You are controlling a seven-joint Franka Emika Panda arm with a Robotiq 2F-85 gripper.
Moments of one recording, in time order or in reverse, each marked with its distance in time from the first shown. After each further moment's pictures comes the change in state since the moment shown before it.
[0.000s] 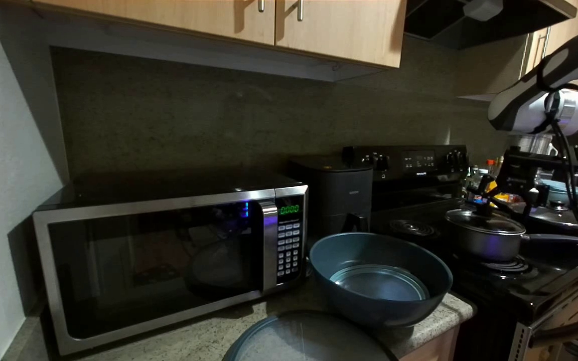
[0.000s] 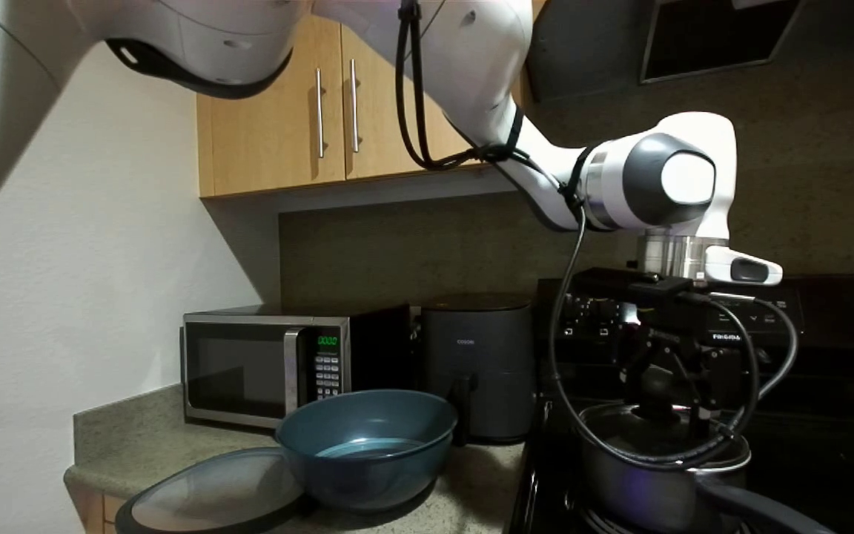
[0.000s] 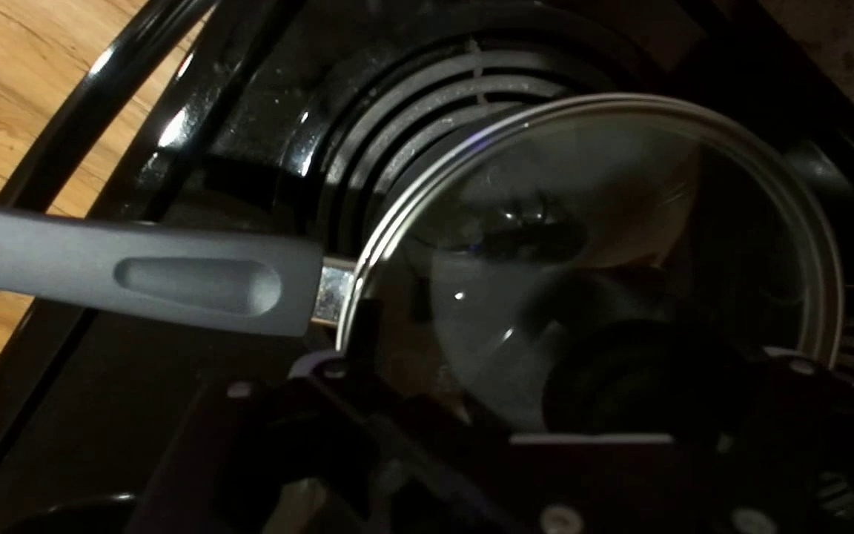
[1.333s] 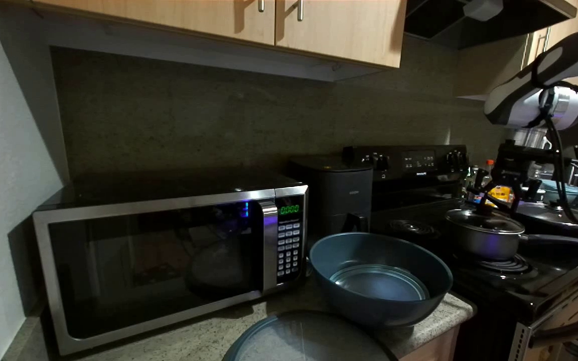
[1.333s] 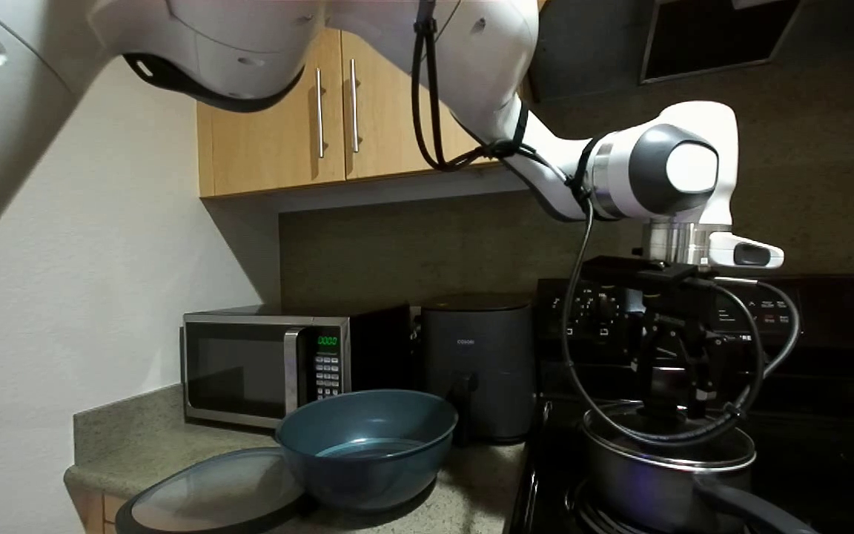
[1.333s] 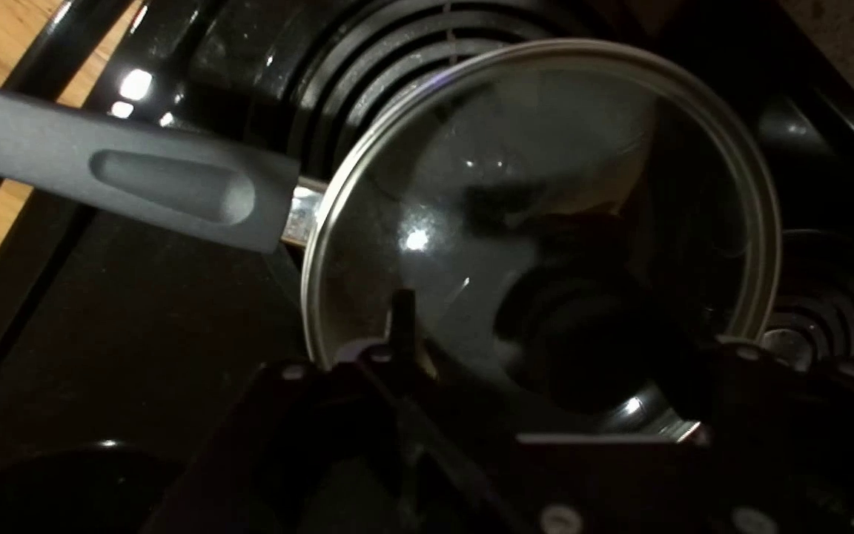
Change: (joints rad) arm -0.007 0.037 0.005 0.092 0.016 -0.015 0.001
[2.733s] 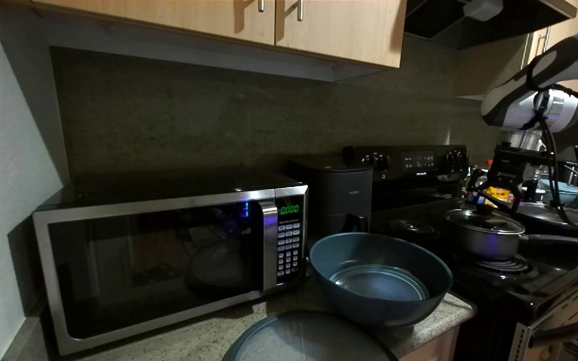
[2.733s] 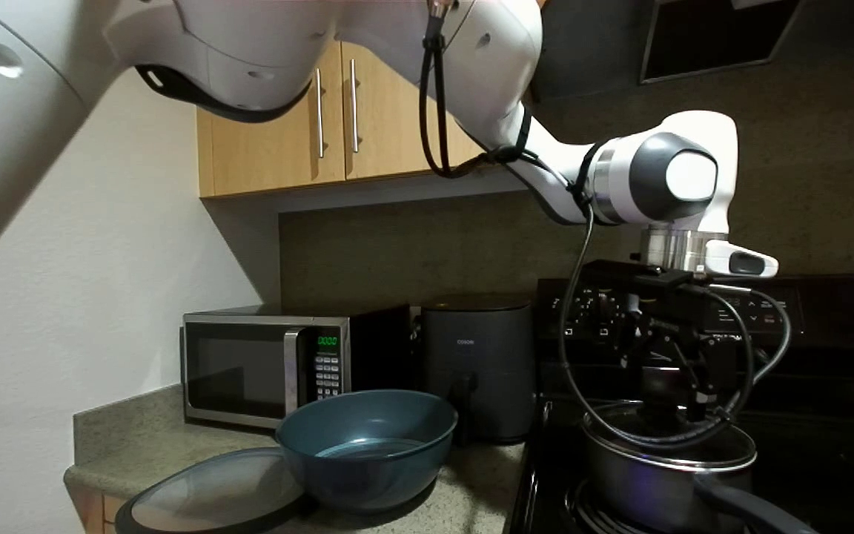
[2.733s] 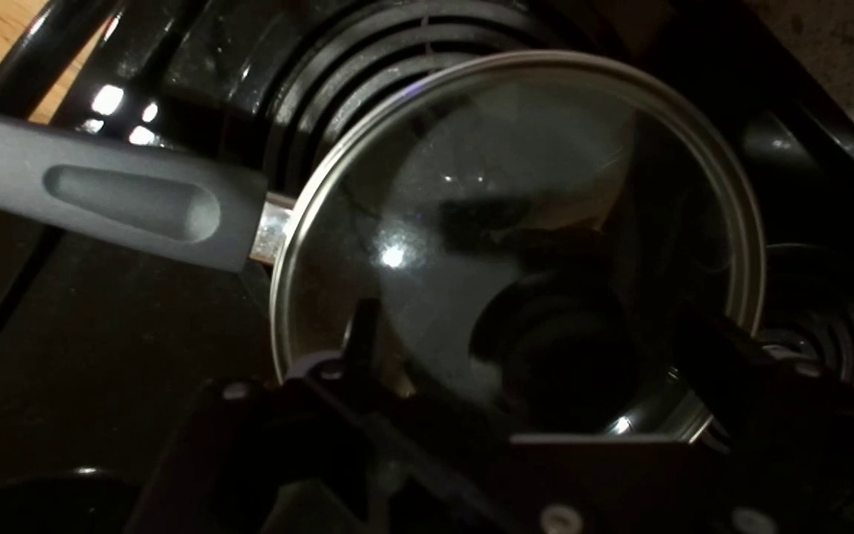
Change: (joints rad) arm -0.003 0.030 0.007 0.031 0.023 -0.032 0.000
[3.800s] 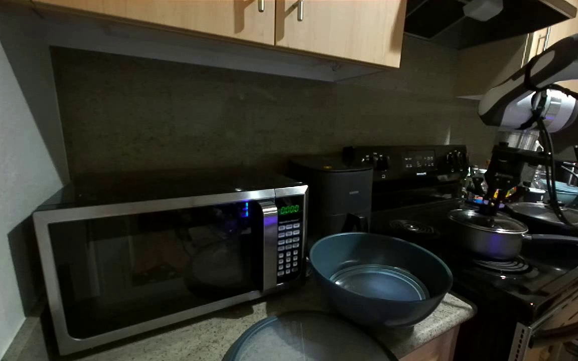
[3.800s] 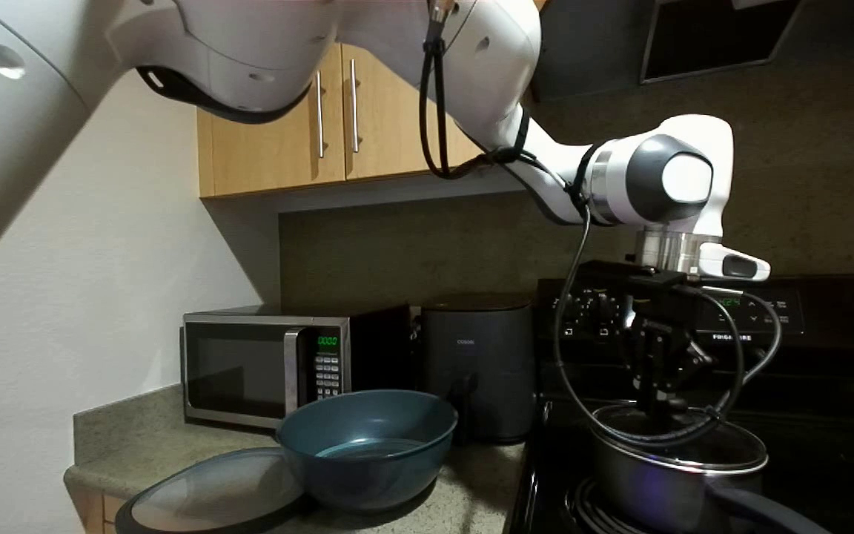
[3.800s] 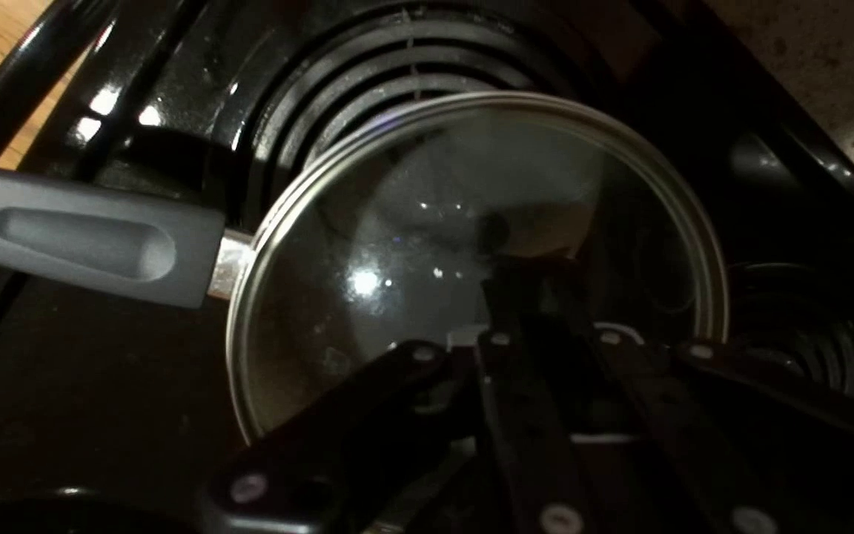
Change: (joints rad) arm 0.000 0.003 0.010 0.005 0.006 -0.024 0.001
